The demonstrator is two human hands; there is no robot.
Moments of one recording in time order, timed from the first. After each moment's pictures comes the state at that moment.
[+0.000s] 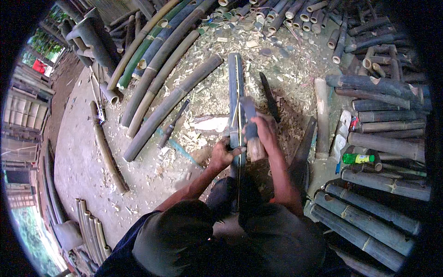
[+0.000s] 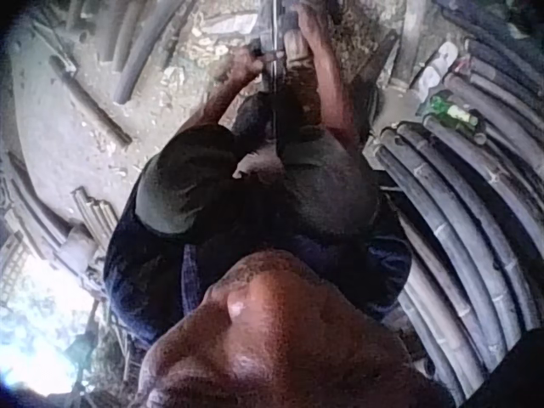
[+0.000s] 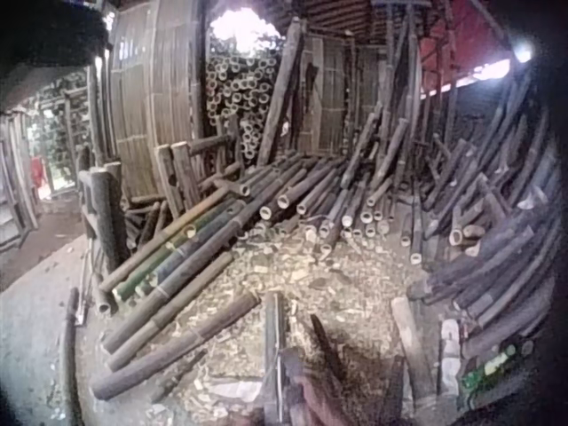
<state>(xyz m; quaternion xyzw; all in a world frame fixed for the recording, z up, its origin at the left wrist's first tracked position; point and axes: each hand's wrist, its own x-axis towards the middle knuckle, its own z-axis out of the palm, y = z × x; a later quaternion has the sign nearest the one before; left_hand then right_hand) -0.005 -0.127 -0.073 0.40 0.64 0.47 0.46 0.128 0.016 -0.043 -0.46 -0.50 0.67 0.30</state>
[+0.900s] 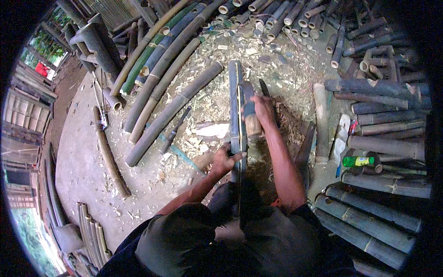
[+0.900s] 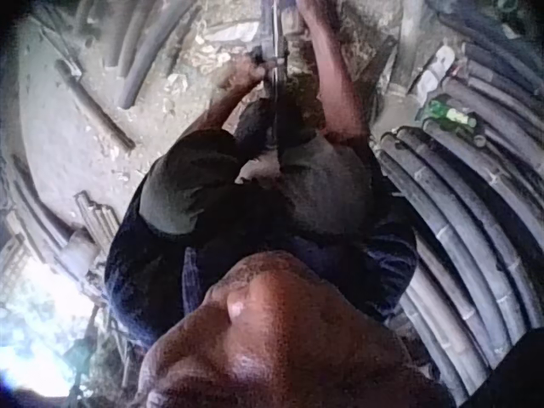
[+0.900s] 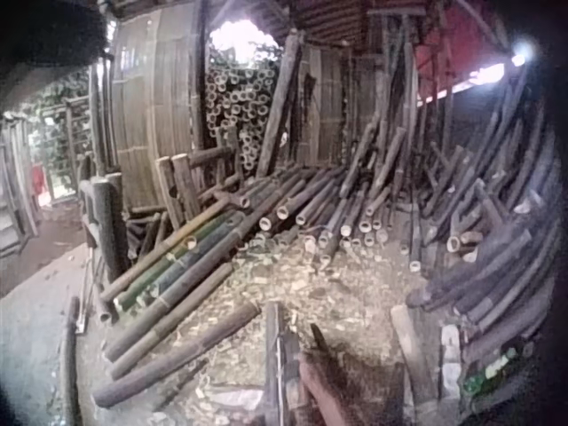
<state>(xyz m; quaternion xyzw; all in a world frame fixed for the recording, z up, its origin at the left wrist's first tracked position) -0.014 -0.130 -0.086 0.42 0.64 0.44 0.47 0.078 0.084 -0.014 -0.44 -0.47 0.70 0.31</state>
